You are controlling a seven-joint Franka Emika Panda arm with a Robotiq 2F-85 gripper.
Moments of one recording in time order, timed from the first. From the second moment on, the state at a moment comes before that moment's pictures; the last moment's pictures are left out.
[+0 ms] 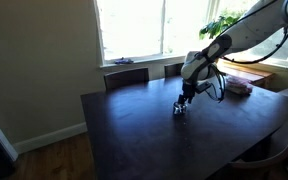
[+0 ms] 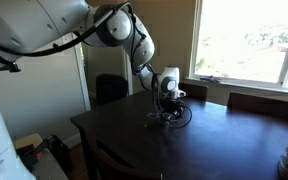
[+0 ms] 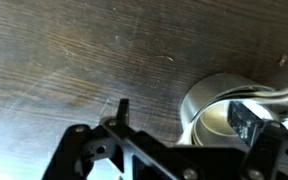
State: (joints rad) arm -0.12 1.08 0.03 -1.35 -0.06 2.46 -0.31
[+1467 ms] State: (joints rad) arm -0.18 0.84 0.07 -1.76 -0.09 2.83 -0.38
